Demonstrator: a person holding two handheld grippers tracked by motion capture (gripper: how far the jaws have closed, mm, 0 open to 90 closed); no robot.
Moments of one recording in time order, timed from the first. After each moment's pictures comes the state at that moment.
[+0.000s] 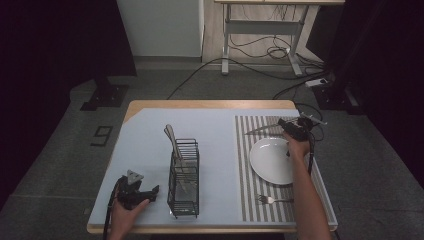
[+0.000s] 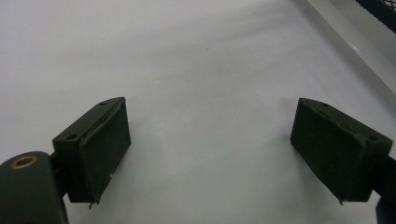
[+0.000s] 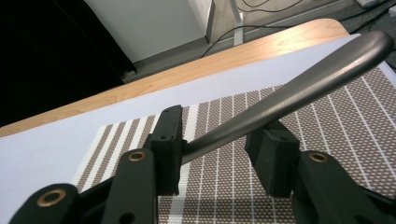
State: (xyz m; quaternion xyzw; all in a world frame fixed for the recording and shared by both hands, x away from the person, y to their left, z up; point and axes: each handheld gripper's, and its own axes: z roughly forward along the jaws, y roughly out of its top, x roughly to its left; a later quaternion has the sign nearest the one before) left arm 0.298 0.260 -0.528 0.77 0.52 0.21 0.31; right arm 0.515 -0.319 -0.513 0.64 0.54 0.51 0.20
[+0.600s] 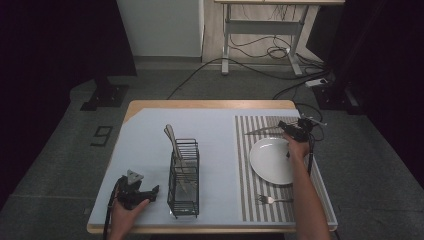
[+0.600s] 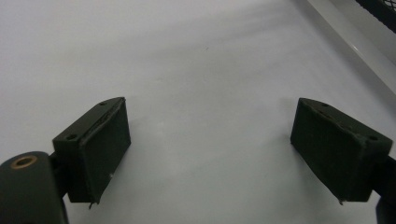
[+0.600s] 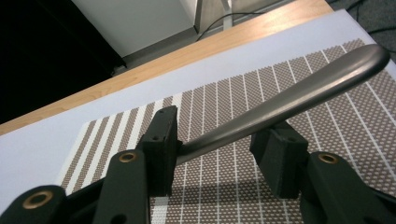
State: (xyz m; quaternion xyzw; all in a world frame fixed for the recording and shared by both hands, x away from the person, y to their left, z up) left arm 0.298 0.260 -0.528 0.77 0.52 0.21 0.31; right arm 0.517 -0.322 -0.522 0.67 0.53 0.48 0.18
